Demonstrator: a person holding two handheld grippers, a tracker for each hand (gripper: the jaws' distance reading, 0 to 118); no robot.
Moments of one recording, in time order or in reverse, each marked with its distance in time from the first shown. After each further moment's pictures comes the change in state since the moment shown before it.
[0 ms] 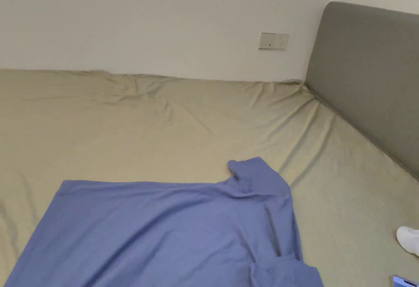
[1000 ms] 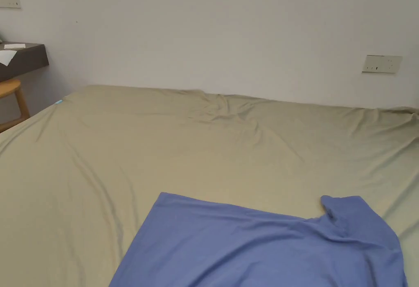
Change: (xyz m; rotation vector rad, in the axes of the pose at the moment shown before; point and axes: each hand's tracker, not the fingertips) left arm -0.003 -0.018 0.000 -0.006 -0.019 0.057; right arm -0.030 -0.016 0.027 0.027 0.051 -0.183
